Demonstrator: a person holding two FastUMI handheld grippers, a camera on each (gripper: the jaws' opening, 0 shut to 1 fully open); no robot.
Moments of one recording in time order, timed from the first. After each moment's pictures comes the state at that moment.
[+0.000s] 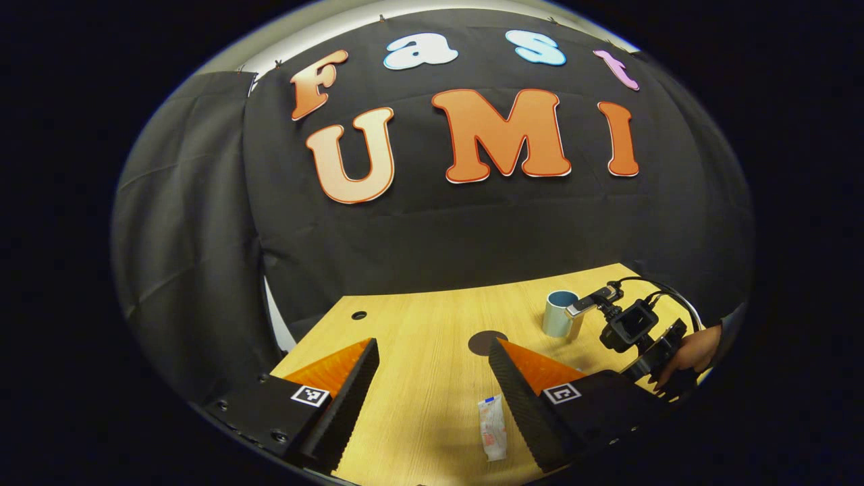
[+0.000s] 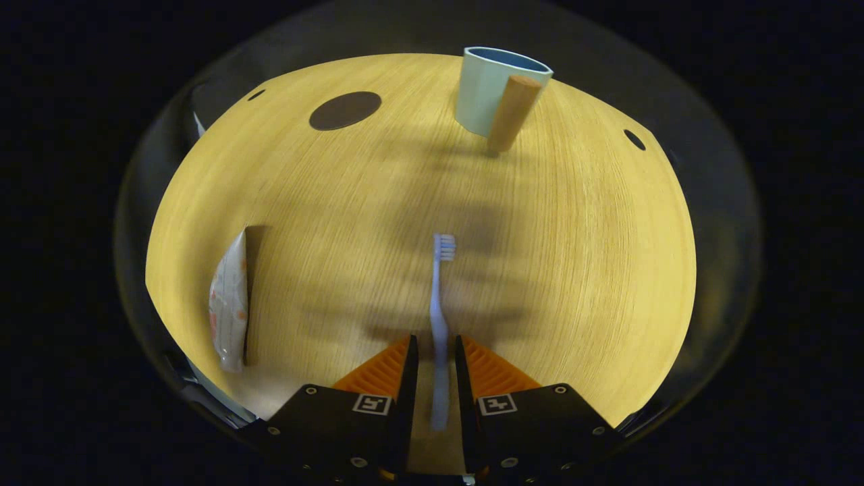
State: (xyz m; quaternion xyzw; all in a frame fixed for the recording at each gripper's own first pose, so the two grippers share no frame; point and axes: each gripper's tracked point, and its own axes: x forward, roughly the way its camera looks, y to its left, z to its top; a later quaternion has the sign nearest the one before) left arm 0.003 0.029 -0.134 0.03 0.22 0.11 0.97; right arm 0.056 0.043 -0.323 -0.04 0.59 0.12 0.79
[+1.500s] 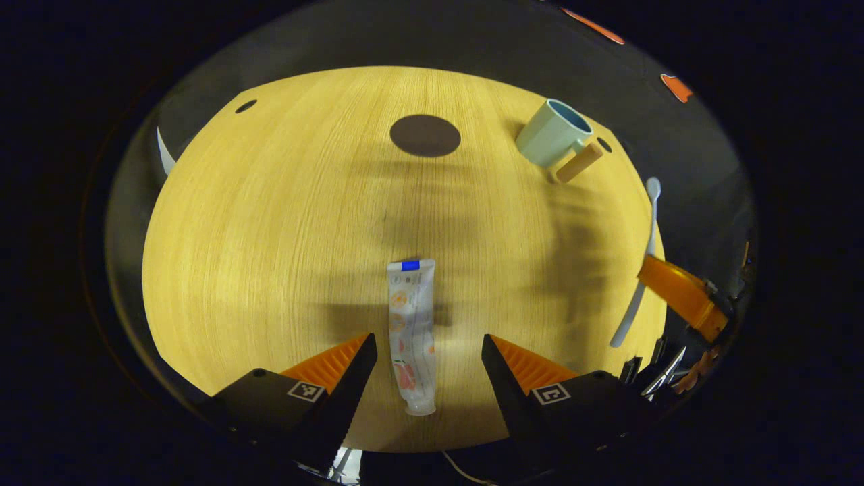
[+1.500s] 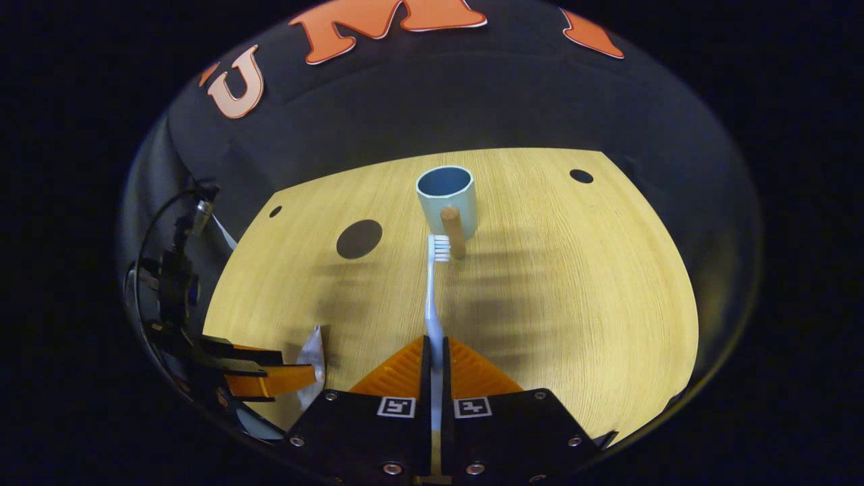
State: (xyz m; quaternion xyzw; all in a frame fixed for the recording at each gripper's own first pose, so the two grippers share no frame) left arm -0.033 -0.047 -0.363 -0.14 0.66 -0.02 0.74; right arm 0.092 0.024 -0.214 0.12 0.41 0.13 0.90
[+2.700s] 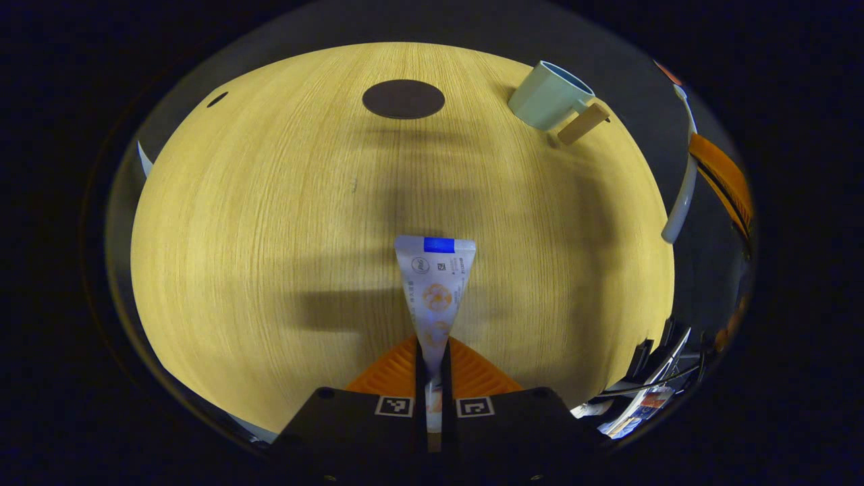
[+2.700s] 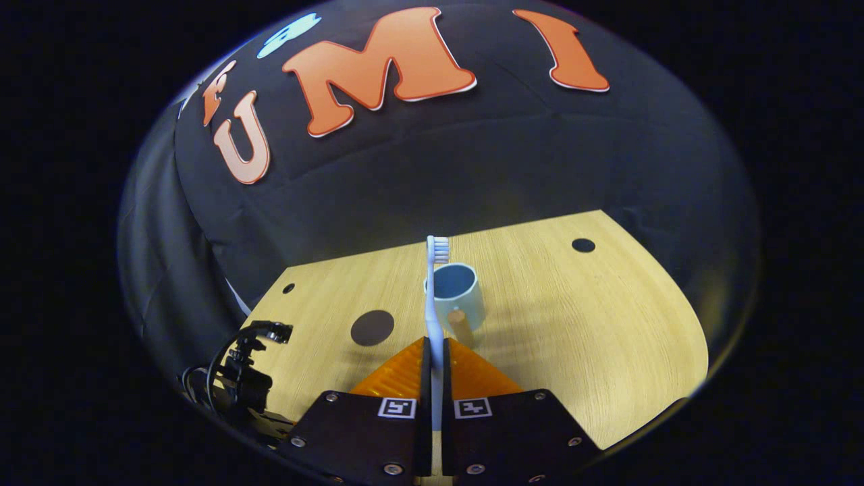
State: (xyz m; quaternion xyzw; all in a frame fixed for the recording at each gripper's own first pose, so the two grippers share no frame) left arm -0.040 -0.056 -0.381 -0.13 0.68 -0.05 0.72; right arm 0.165 0.017 -0.149 0.17 0.24 0.11 0.95
